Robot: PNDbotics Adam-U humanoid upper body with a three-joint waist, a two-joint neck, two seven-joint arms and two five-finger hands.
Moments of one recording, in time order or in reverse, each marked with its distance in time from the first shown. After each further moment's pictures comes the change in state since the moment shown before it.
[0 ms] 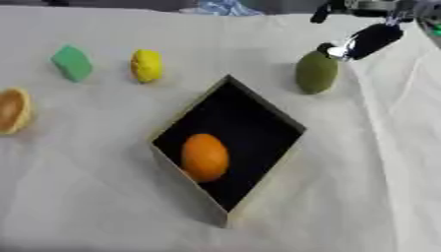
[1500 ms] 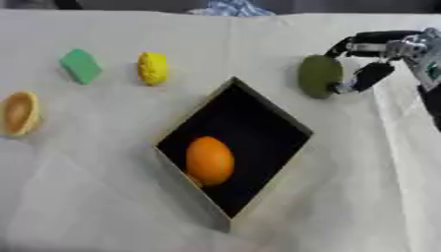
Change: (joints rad) left arm -0.006 -0.005 0.000 0.011 0.010 -0.005 -0.005; right arm -0.095 0.192 -0.237 0.521 0.347 -0.251 -0.084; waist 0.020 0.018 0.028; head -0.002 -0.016
